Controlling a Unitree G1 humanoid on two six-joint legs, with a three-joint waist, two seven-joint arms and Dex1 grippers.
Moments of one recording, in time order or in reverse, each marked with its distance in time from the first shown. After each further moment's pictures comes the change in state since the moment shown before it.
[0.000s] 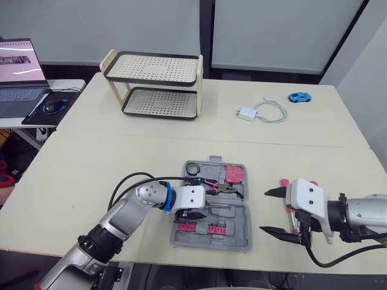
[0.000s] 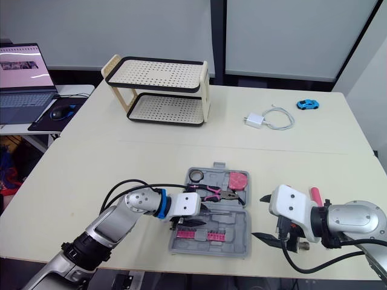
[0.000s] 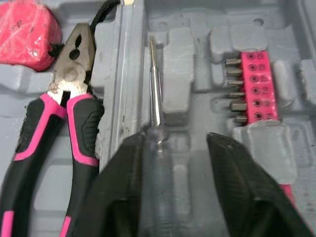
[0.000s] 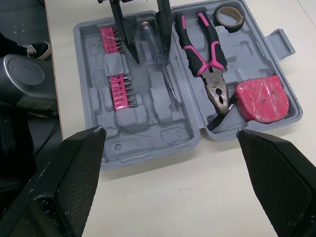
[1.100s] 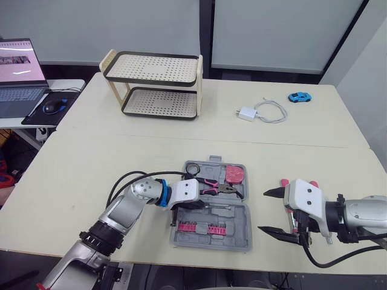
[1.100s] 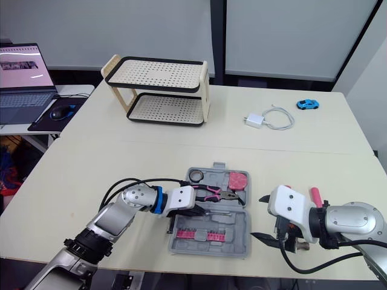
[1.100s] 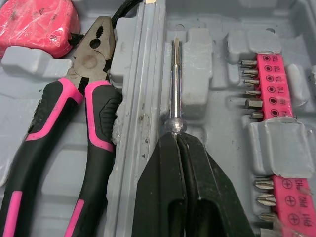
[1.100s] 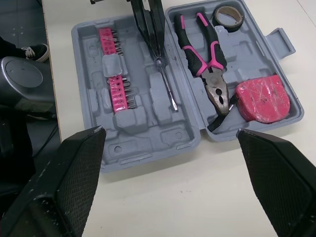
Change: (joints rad) left arm -0.024 -0.050 0.042 0.199 -0.043 -0.116 -0.031; right arm 0.001 0.005 0.019 0.000 0.003 -0.001 -0.025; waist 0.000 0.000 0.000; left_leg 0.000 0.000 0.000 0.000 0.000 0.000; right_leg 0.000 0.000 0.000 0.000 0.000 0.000
